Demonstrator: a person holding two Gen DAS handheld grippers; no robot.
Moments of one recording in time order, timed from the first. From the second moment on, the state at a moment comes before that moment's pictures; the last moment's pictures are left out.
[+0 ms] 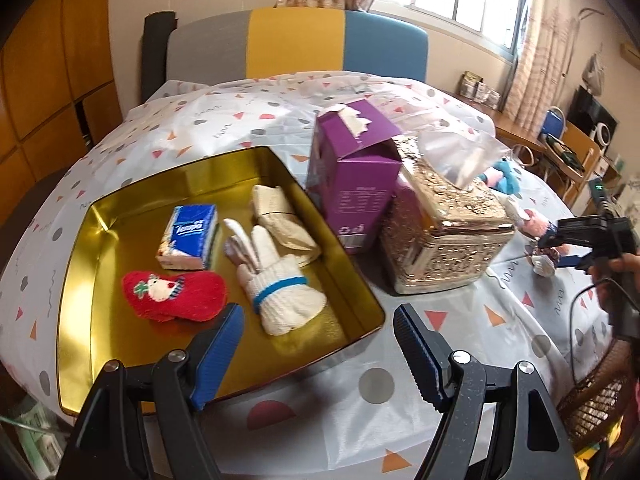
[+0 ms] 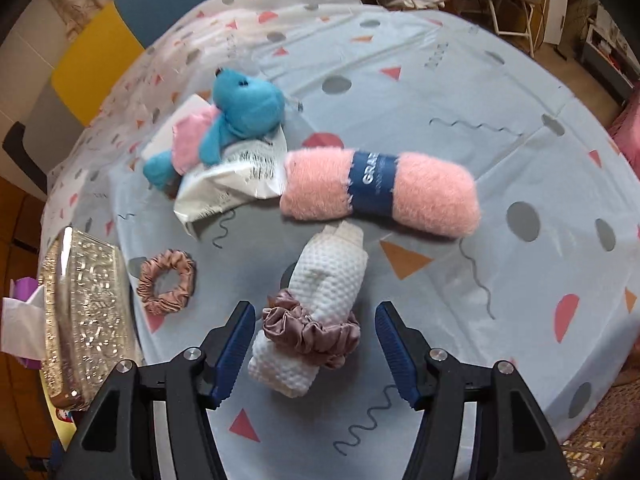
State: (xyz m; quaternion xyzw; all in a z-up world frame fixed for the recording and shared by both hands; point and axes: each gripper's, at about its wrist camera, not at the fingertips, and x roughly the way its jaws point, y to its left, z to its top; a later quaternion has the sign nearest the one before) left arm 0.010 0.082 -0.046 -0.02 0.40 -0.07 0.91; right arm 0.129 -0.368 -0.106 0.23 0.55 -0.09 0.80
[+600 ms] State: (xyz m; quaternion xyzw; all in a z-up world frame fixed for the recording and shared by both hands) left arm 0.047 -0.048 0.043 0.11 0.36 -0.28 0.88; right arm 0.116 -0.375 -0.113 0.18 0.57 -0.12 0.79
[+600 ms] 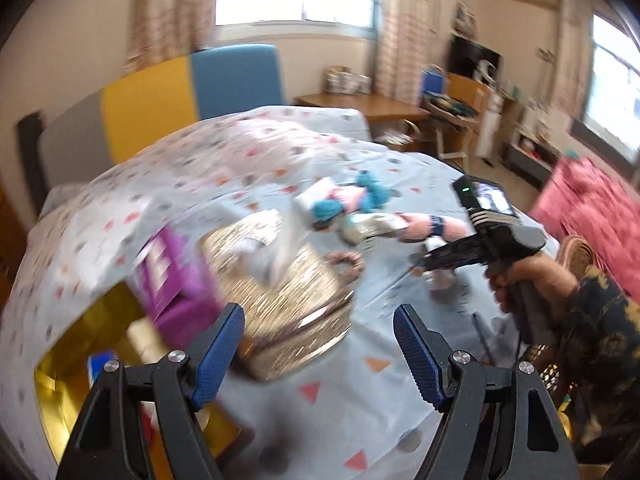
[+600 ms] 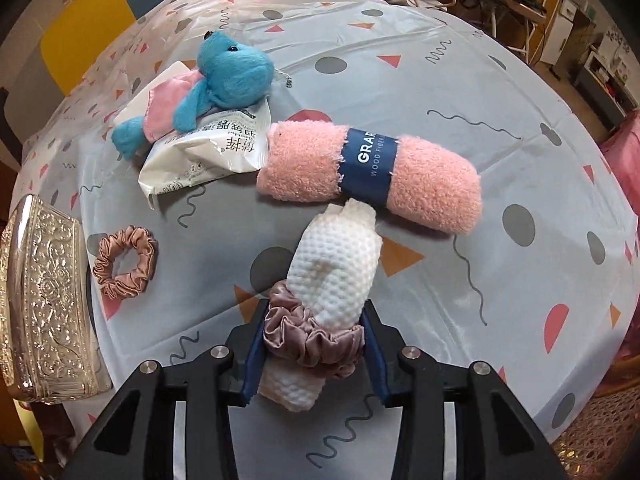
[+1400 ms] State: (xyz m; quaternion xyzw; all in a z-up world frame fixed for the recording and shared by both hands) left arm 0.205 -0.241 -0.080 0.37 0.56 -0.27 0.69; right arm 0.115 -0.421 -0.109 0.26 0.56 -0.09 0.78
